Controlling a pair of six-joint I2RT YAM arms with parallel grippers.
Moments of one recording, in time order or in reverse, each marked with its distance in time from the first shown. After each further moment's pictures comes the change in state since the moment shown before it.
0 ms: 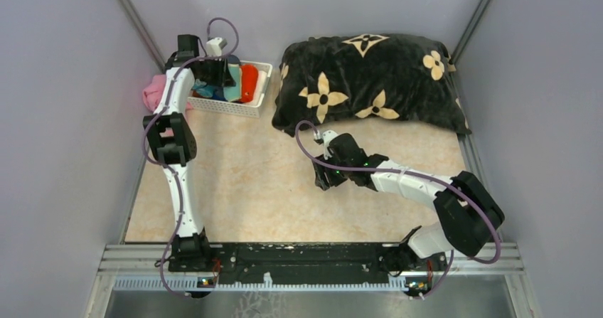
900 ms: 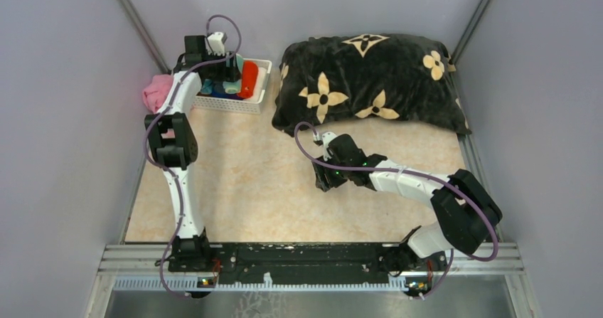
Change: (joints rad) left arm -0.042 -0.068 -0.178 0.303 -0.213 -0.141; right arm 0.000 0.031 0.000 -0.011 -0.012 0.002
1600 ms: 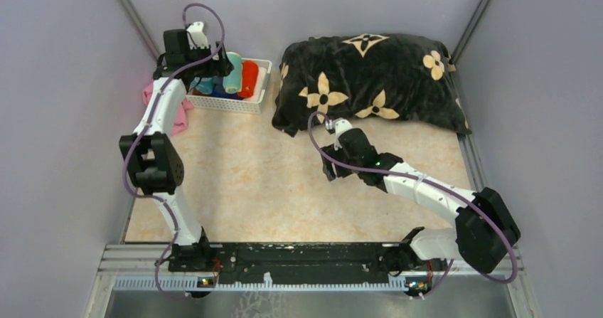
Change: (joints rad) left arm 0.003 -0.315 -0.244 0.058 -0.047 -0.129; right arm -0.020 -0.141 0.009 -0.045 0.153 -0.001
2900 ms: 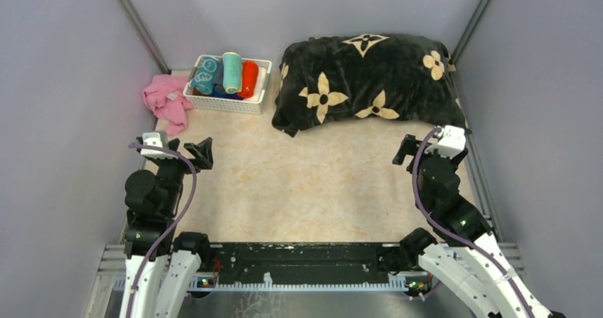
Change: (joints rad) left arm -0.142 -1.662 -1.221 0.114 -0.323 -0.143; right arm -0.144 -0.829 -0.029 -0.281 0.758 0.039
